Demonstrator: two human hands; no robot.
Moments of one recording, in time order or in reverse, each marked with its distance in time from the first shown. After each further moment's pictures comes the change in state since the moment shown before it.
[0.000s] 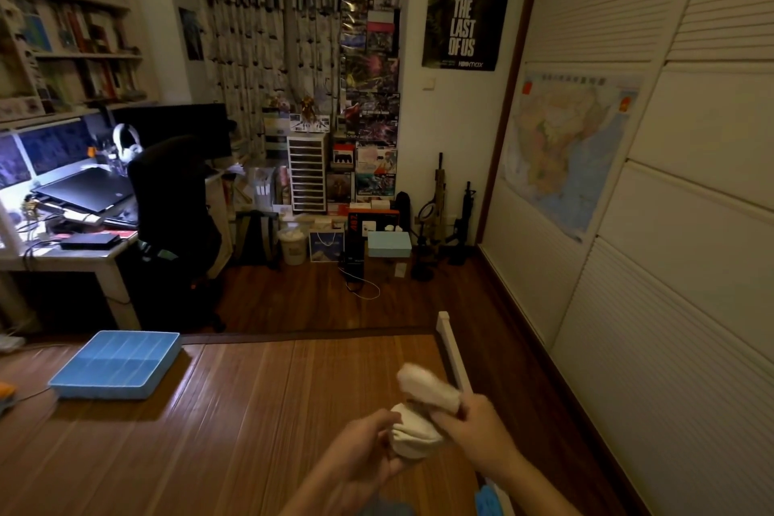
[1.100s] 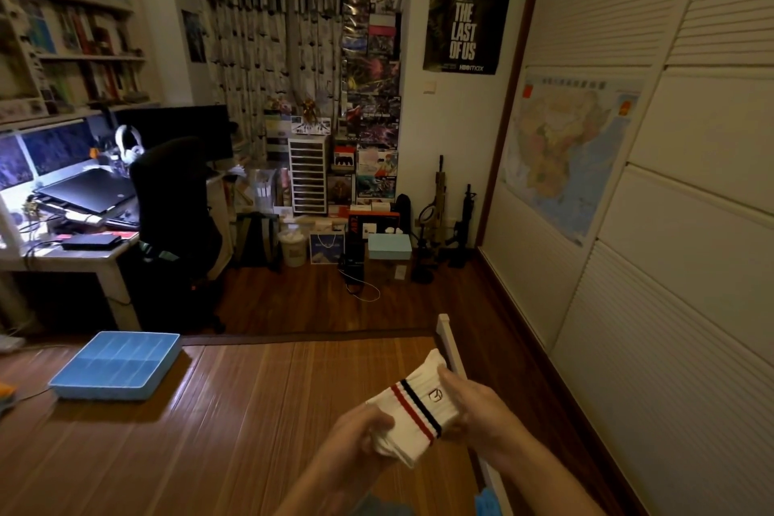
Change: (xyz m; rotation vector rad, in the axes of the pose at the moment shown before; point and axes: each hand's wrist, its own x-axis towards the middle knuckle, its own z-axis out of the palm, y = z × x) left_hand -0.018 0.001 -0.003 0.168 -0.076 0.233; right_hand 0.004 -0.028 -0.007 0.423 -0.029 0.316
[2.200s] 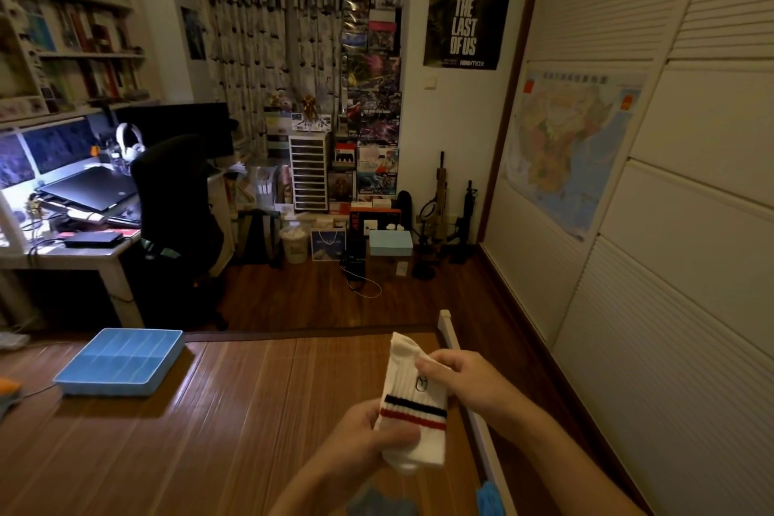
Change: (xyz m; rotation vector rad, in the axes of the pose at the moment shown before) left_hand 0.001 0.004 -0.004 0.398 -0.122 0.069; right_hand -0.006 -0.032 0.004 -0.436 -0.133 -0.362
